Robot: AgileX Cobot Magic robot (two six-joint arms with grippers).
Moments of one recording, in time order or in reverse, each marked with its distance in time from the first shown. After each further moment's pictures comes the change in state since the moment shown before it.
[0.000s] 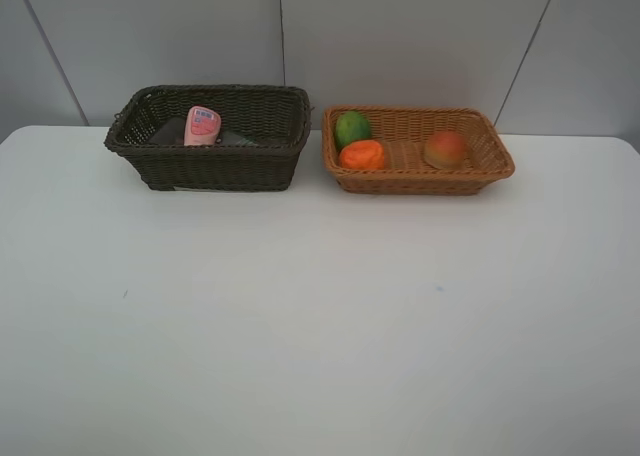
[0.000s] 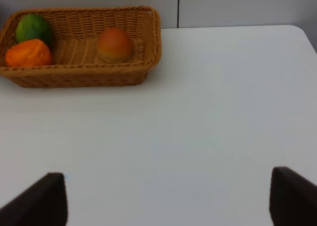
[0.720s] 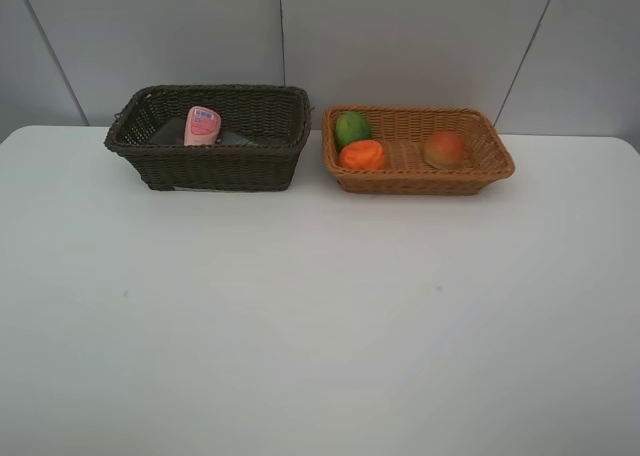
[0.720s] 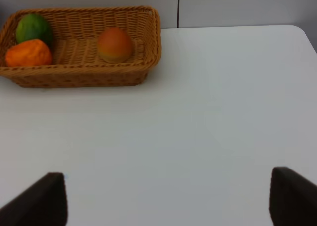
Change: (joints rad) left arm 0.000 0.000 0.000 0.000 0.000 -0.004; right arm 0.000 0.000 0.000 0.000 0.000 0.000
